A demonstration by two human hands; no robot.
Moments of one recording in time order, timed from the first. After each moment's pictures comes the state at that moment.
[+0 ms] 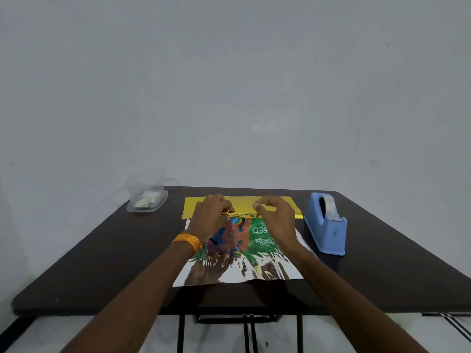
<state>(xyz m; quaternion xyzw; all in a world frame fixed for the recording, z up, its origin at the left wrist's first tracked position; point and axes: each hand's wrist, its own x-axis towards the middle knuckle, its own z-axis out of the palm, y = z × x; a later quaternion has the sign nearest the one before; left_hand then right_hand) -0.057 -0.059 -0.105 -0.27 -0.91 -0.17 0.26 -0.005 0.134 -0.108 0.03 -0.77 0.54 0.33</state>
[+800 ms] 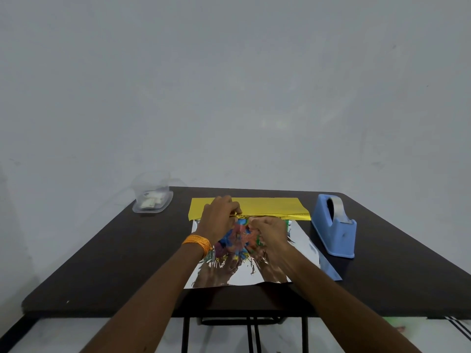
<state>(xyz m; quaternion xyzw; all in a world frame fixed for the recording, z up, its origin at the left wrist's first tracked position) -0.057 -0.056 -0.106 -0.26 -0.91 -0.17 0.26 -0.016 0.096 -0.134 -0.13 -0.69 0.69 0.18</state>
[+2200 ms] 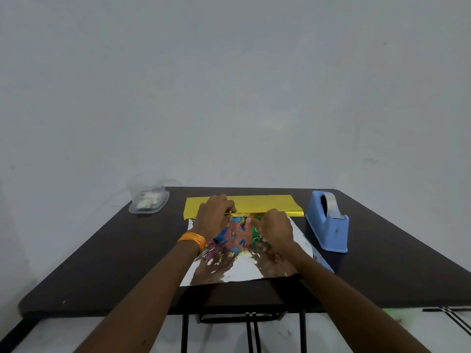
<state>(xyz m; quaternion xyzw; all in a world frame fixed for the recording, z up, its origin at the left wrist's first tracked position) -0.057 -0.057 -0.104 -0.27 -0.91 -0.15 0.26 -0.030 0.130 -0.129 -0.12 -0.92 0.32 0.18</state>
